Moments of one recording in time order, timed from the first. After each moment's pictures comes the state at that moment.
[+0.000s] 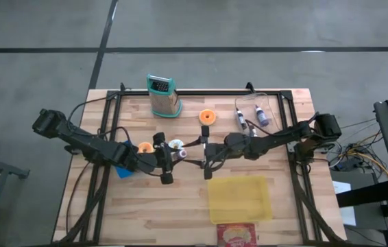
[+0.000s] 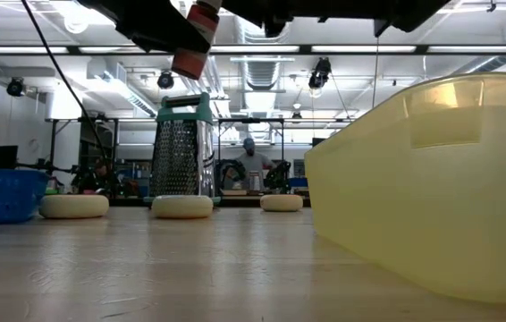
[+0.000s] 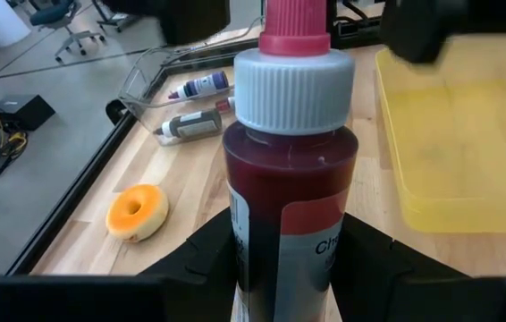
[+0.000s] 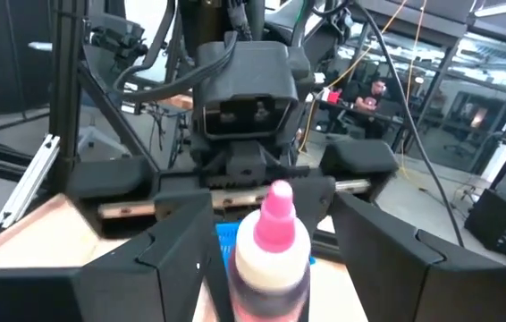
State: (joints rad) left arm -0.36 1.32 0.83 -0.07 -0.61 -0.05; right arm 0.13 1.70 0.99 0.74 0.07 -0.22
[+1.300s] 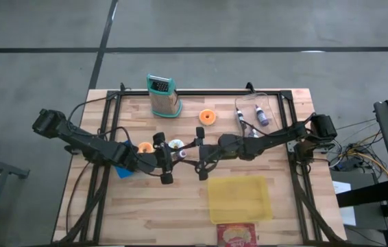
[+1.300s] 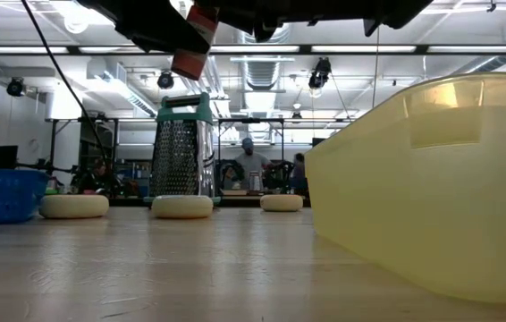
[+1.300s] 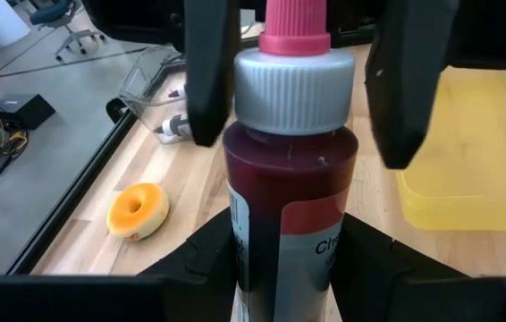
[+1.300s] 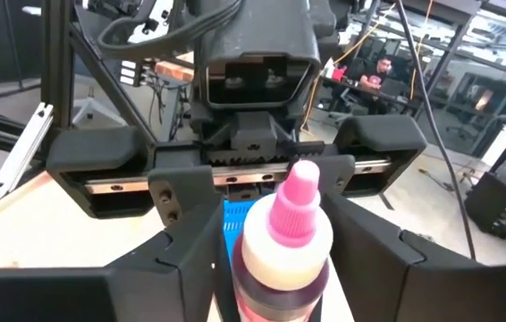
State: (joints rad) left arm -0.36 1.32 0.83 -0.08 -0.61 -0.05; right arm 0.13 1.74 1.05 0.64 0.08 -0.24
